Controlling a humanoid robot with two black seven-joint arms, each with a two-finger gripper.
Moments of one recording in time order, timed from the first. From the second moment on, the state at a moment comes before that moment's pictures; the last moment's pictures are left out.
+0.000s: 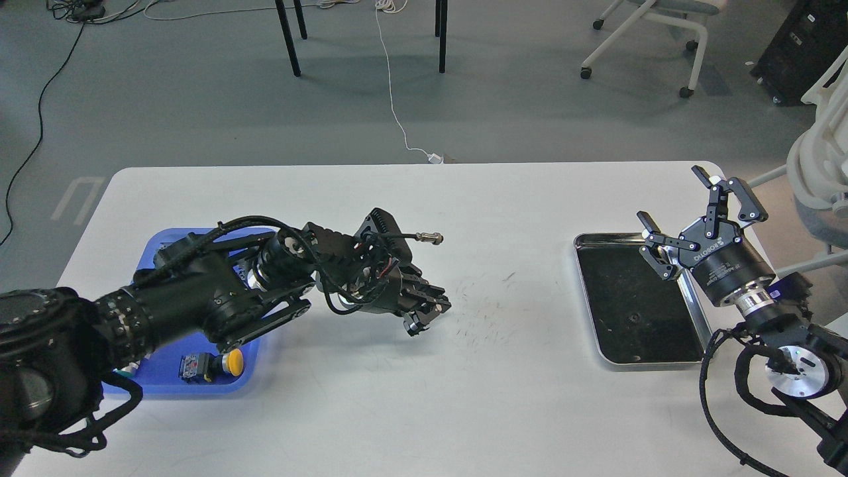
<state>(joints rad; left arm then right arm) -0.97 0.18 -0.21 -0.91 2.18 -0.29 -0.49 0.35 -0.59 0.73 1.04 -0.06 0.44 0.49</state>
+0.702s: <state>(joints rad) -0.89 0.95 -0.11 -1.27 2.13 -0.28 -0.49 0.36 -0.57 0.72 1.04 -0.06 0.44 0.49</state>
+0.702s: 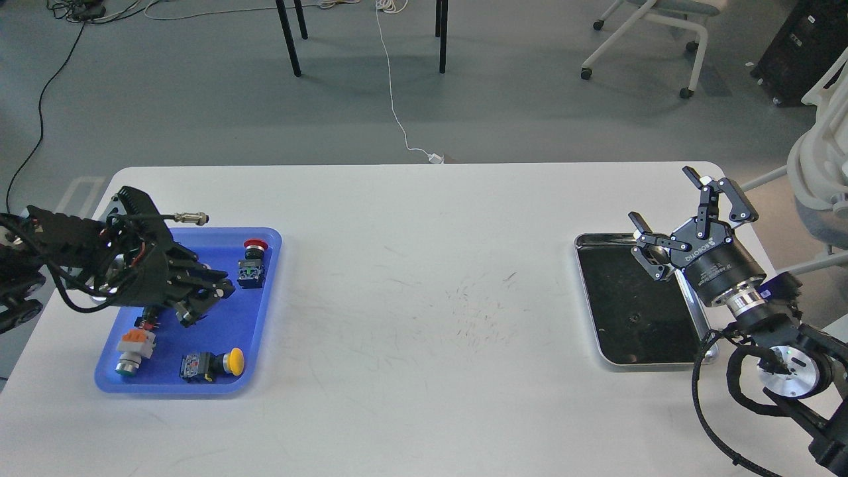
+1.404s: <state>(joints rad) -0.81 0.94 -0.12 -1.20 2.13 -0.25 -0.49 0.36 -0.57 0.72 1.04 -0.06 0.44 0.49</state>
